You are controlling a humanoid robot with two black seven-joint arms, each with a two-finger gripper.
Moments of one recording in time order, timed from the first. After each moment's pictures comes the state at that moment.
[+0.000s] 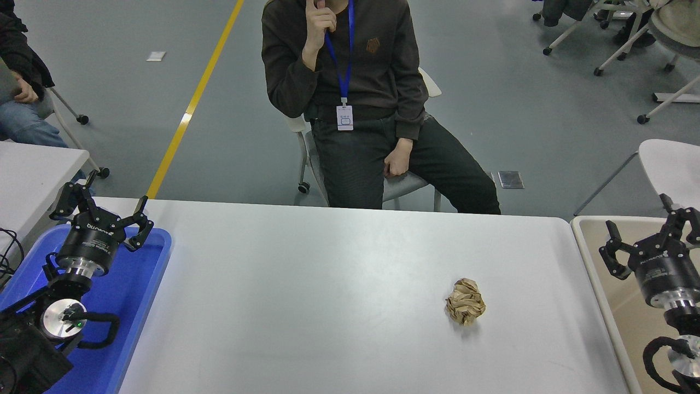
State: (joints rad) left arm -0.56 0.46 -0.60 -0.39 -0.23 -0.70 -0.59; right arm 0.26 -0.43 1.17 0.78 -0.25 0.31 0.50
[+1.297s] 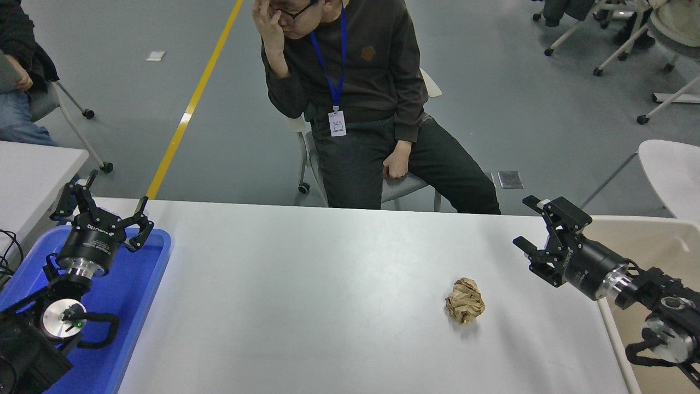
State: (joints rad) left arm -0.56 0.46 -0.60 -0.39 -0.23 -0.70 -0.59; right arm 0.36 -0.68 0.80 1.19 -0.72 0.20 0.27
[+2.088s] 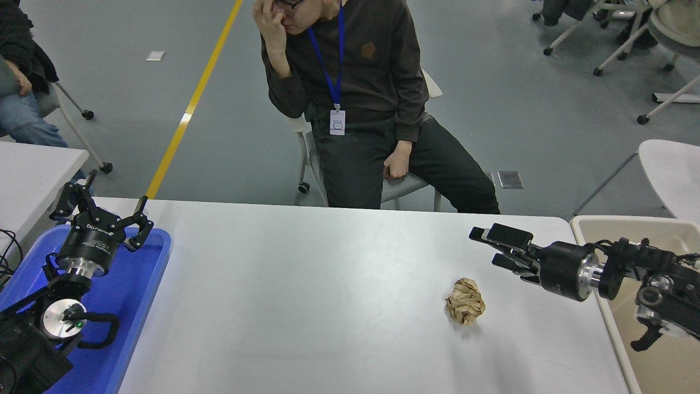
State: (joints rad) left arm -0.56 0.46 -0.60 -0.39 -0.23 -0.70 -0.59; right arm 0.71 -0.81 0.36 1.39 -0.93 0.17 0.11
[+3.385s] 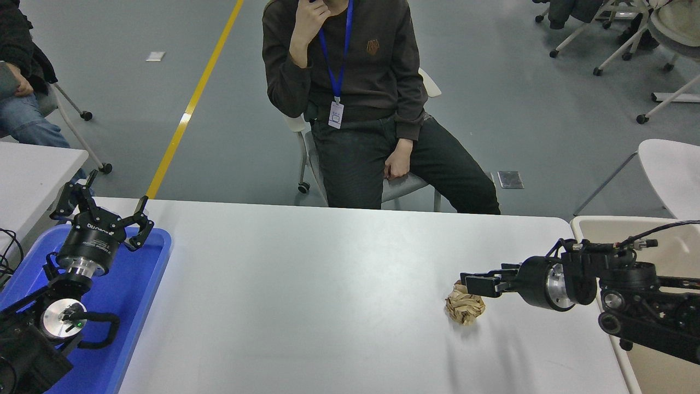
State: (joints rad) left arm -0.56 0.46 -0.60 -0.39 -0.23 -0.70 -0.59; right arm 0.94 -0.73 -0.02 1.46 -1.40 0.06 -0.13
